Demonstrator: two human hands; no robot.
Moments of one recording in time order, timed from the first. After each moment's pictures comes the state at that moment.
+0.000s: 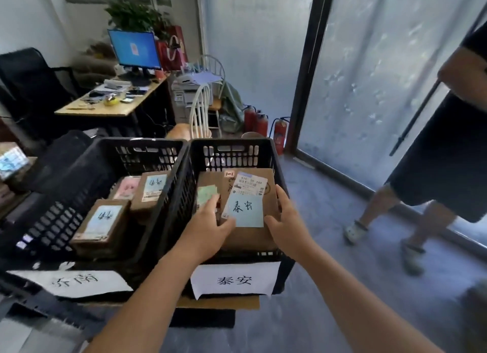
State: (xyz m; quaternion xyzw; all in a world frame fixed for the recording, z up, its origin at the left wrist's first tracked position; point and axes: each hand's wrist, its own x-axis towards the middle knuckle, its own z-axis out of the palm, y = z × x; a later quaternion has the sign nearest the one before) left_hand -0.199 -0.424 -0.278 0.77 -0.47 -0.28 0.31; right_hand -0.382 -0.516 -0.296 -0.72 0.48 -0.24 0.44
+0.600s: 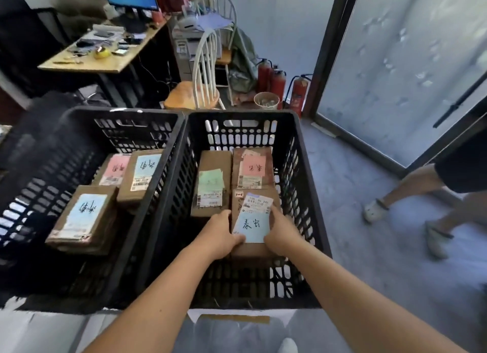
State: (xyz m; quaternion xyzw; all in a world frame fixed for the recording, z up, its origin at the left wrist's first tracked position) left_hand -0.152 -0.535 -0.406 0.82 -0.41 -0.38 0.14; right_hand -0.309 -0.615 -0.401 -0.69 0.57 0.03 0.45
